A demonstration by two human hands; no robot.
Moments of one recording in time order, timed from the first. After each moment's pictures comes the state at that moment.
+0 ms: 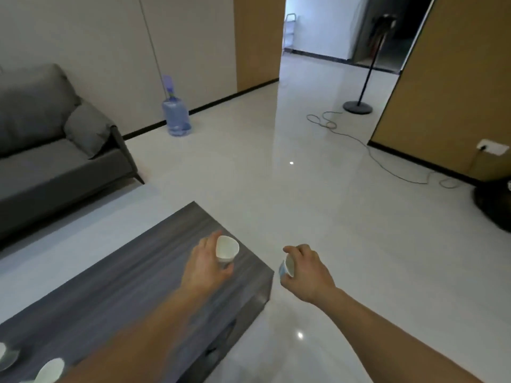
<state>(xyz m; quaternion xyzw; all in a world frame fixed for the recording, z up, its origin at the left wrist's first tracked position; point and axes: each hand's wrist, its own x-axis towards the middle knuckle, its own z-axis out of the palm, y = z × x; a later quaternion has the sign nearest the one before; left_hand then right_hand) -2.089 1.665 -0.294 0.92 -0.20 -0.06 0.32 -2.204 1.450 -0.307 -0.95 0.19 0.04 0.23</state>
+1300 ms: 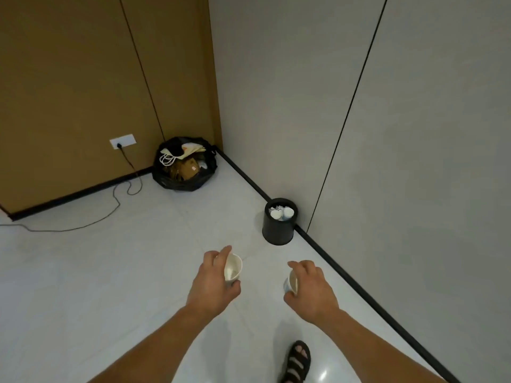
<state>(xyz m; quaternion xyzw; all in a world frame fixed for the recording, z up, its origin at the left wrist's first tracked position) -2.439 0.773 -0.323 0.58 -0.75 -0.26 0.18 -2.667 0.842 -0.337 -0.61 0.76 -0.10 0.20</state>
